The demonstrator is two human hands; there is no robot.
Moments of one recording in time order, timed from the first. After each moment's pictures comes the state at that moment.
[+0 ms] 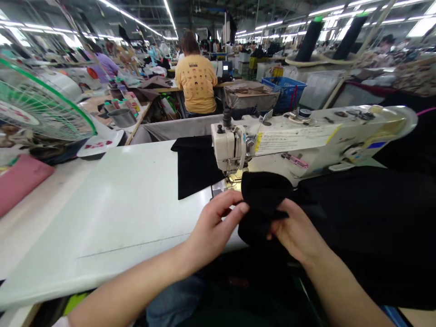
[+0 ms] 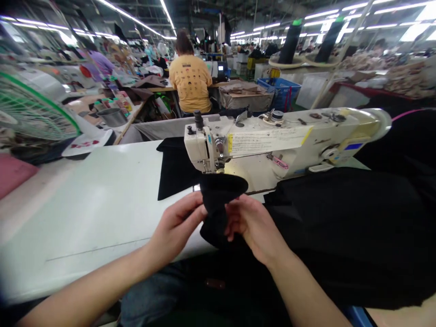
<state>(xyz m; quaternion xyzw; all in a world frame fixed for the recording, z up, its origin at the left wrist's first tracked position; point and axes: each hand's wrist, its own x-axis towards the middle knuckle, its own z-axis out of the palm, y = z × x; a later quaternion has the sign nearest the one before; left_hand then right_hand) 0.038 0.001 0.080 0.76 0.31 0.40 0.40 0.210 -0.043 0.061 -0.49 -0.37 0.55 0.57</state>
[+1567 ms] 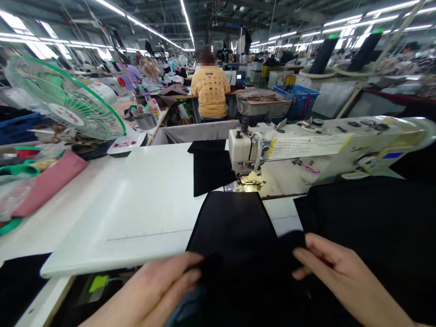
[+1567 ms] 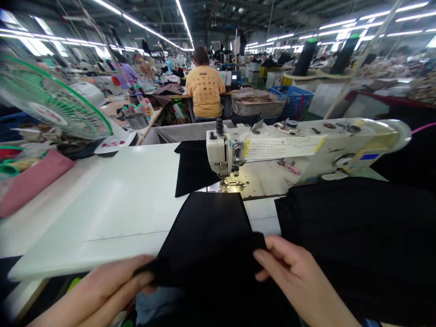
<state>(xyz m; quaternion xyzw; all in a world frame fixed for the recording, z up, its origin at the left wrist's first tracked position) -0.088 -0.097 0.089 0.76 0.52 0.24 0.29 0.246 -0.113 0.067 -0.63 -0.54 0.43 0.37</state>
